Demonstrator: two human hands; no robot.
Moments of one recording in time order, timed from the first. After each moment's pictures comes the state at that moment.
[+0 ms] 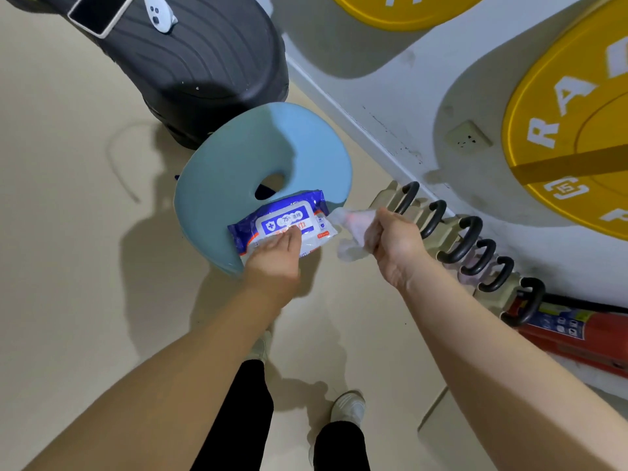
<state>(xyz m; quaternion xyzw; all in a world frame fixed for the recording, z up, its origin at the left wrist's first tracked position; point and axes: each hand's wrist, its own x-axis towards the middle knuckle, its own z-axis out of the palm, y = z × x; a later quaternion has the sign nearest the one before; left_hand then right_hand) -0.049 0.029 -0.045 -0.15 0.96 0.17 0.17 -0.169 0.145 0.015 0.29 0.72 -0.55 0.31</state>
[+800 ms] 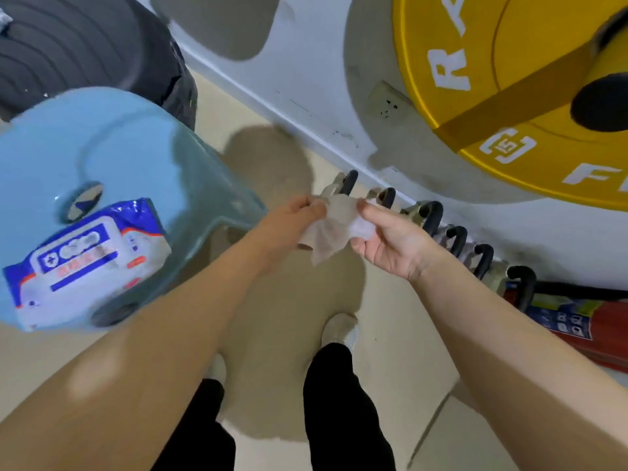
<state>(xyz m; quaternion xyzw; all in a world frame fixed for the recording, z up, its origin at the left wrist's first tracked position) -0.236 0.198 -0.088 -0.28 0.57 0.74 0.20 -0.306 0.355 -0.075 0.21 0.48 -0.69 0.49</state>
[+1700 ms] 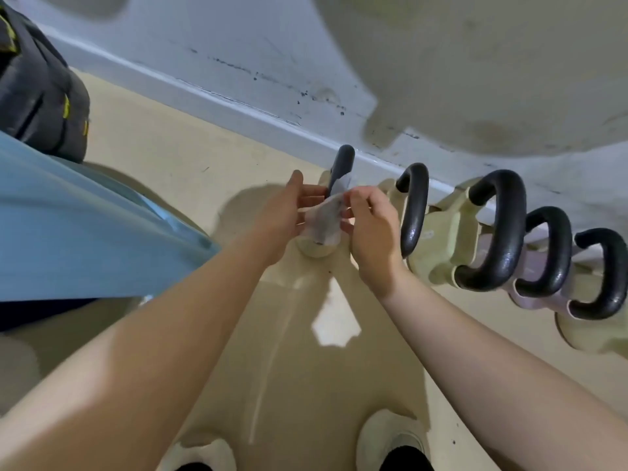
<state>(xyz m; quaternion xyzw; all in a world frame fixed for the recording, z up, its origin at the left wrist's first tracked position) -0.358 0.238 -0.392 -0.25 0.60 0.73 0.18 -0.357 0.355 -0.389 0.13 0.72 -0.67 0.07</state>
